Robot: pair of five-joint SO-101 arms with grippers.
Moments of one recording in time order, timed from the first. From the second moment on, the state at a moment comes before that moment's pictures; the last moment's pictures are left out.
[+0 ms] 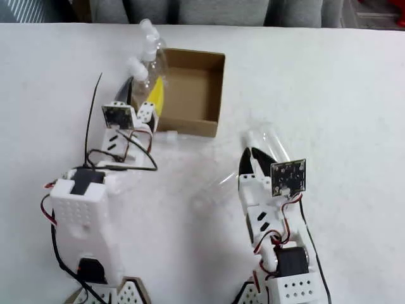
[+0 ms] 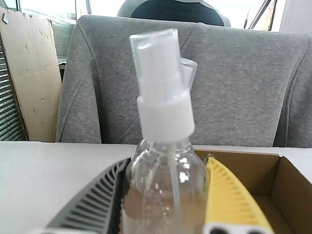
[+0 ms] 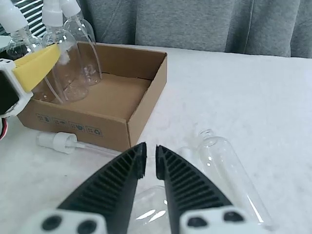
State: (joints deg) left arm 0.2 30.7 44.5 -68.6 6.5; right arm -12.3 -102.1 96.4 31.9 2.0
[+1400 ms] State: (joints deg) left arm -2.3 29.6 46.2 -62.4 6.7; right arm -12.3 -102.1 96.4 31.9 2.1
